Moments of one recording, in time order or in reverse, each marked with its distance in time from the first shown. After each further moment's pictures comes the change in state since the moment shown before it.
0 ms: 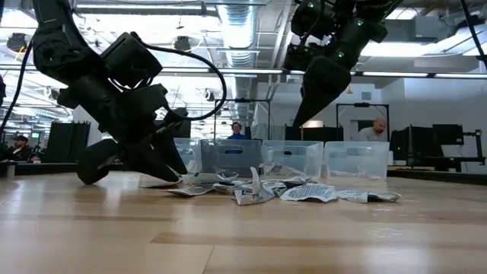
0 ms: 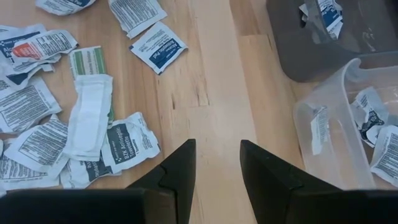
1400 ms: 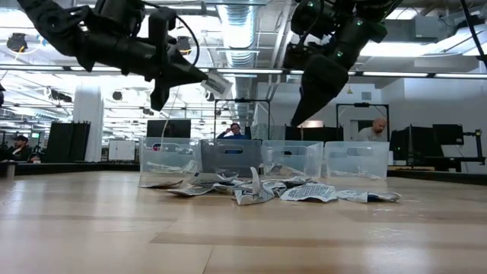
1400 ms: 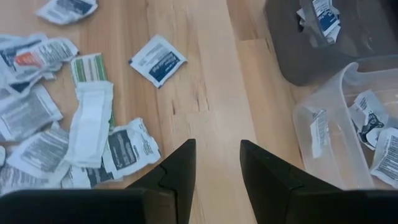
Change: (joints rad) left arm 0.224 -0.447 0.051 0.008 0.145 -1.393; right arm 0.000 0.000 0.000 0.017 -0.001 0.015
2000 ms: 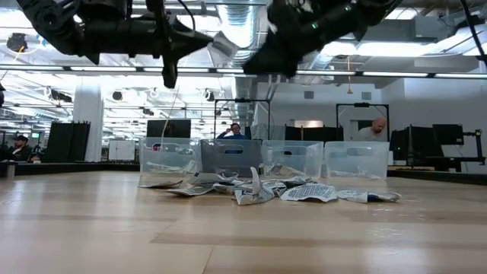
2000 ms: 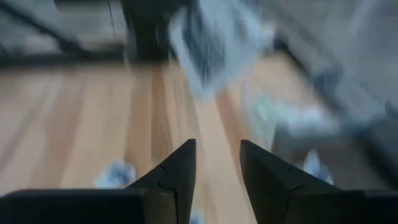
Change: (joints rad) left arm -0.042 -0.001 0.000 0.270 -0.013 -0.001; right arm 0.019 0.000 0.000 0.538 -0.047 0.037
